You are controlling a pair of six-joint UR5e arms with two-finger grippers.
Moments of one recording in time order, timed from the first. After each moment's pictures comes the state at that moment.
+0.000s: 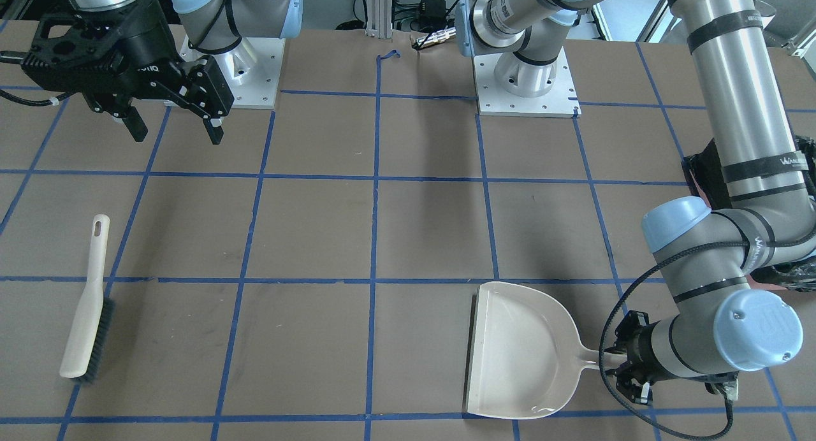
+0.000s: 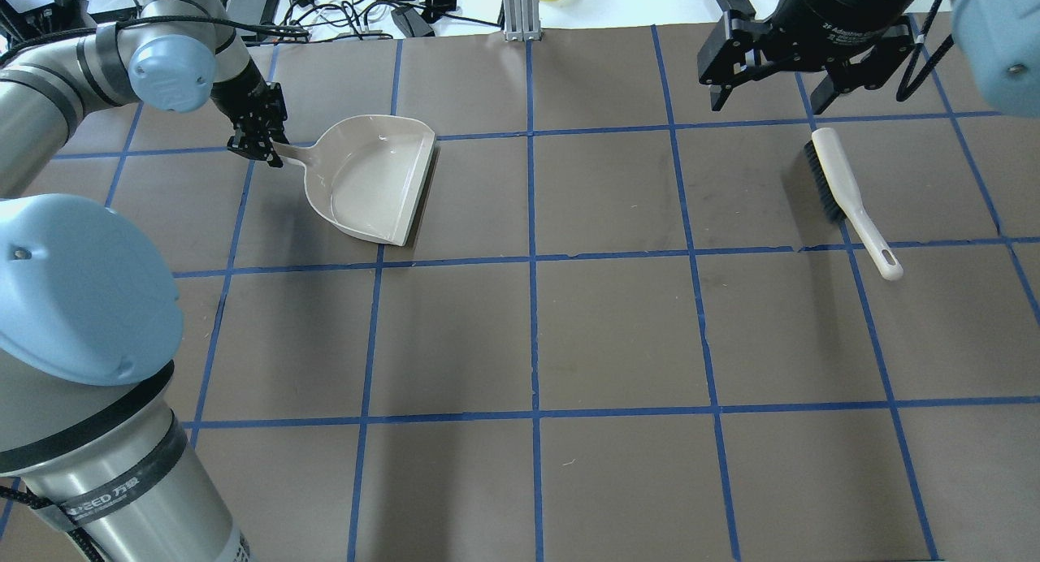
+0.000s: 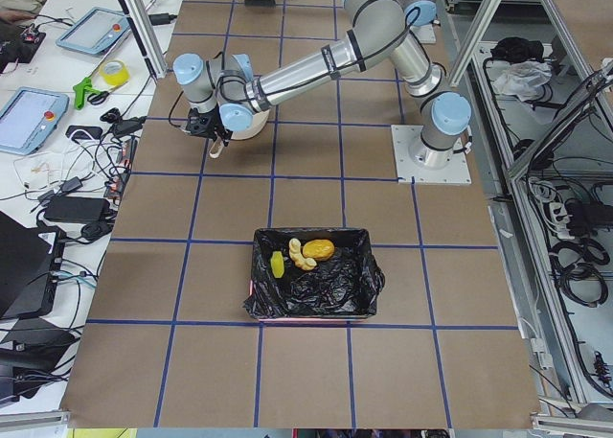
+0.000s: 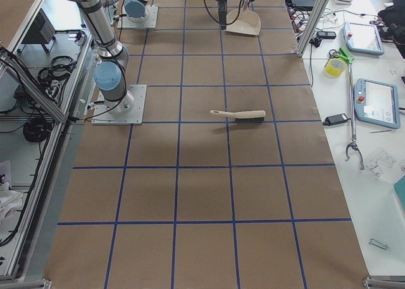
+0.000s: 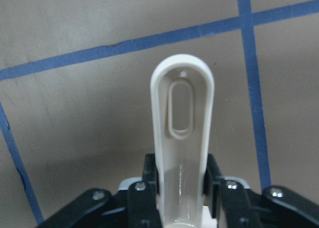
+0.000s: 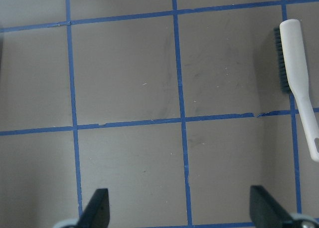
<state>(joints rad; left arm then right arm) -1.37 -2.26 -1.27 -1.26 1.59 -1.18 1.58 -1.60 1.53 -1.66 -1.53 0.07</state>
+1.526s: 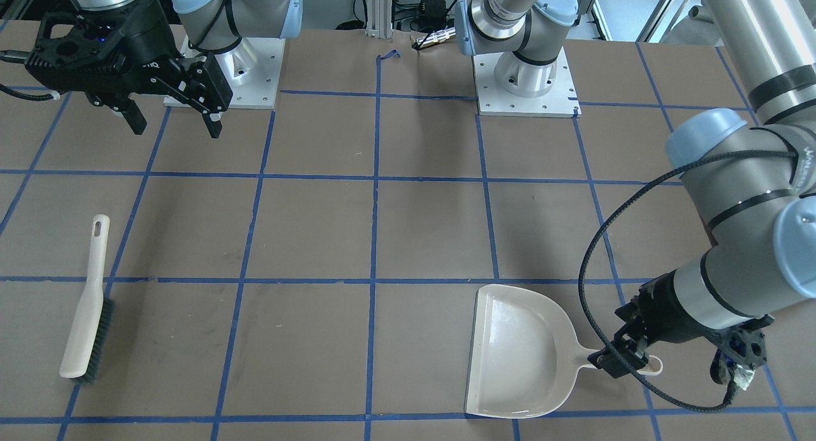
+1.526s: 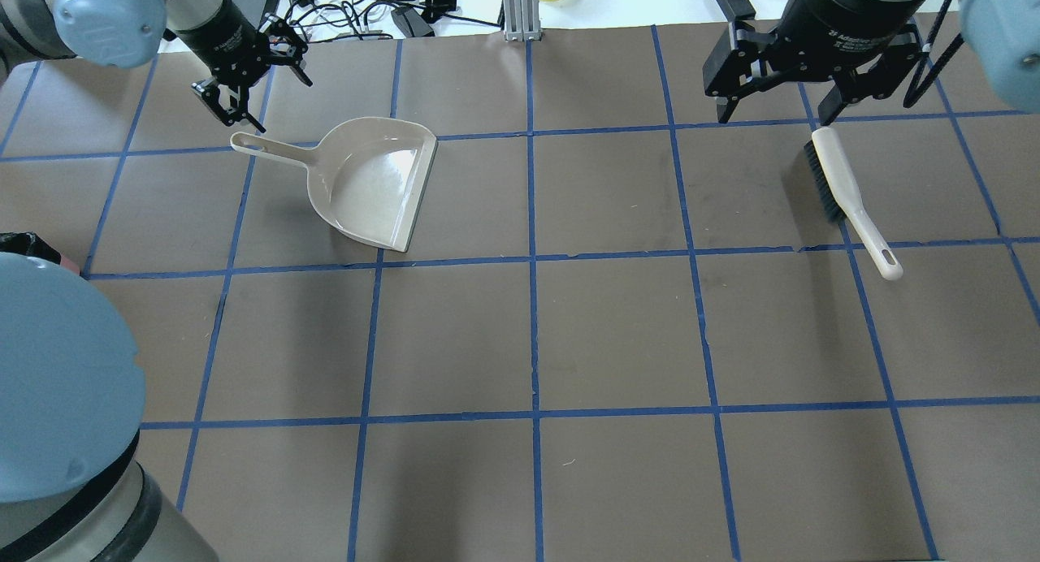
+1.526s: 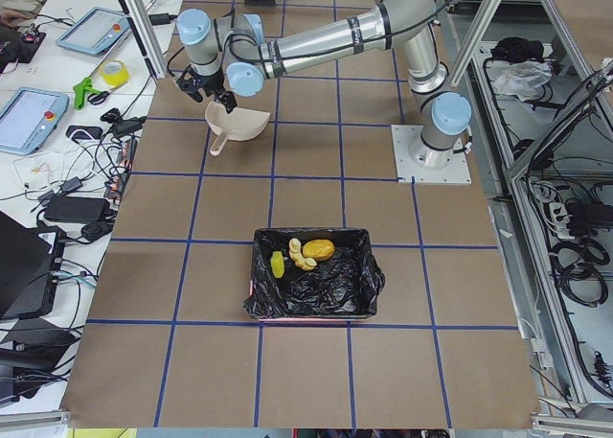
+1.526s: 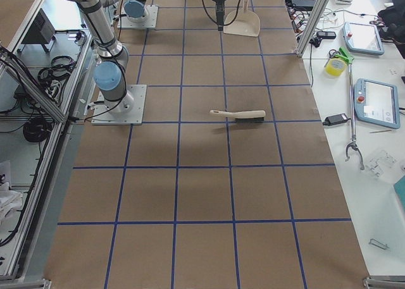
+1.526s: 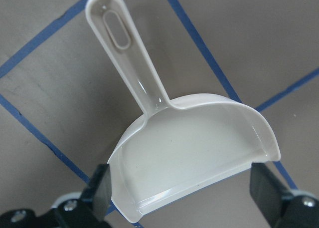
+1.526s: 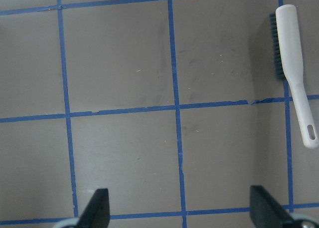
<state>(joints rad) -1.38 -2.07 -1.26 -1.38 1.40 -0.58 1.58 -1.61 1.52 -1.60 -1.55 0.07</state>
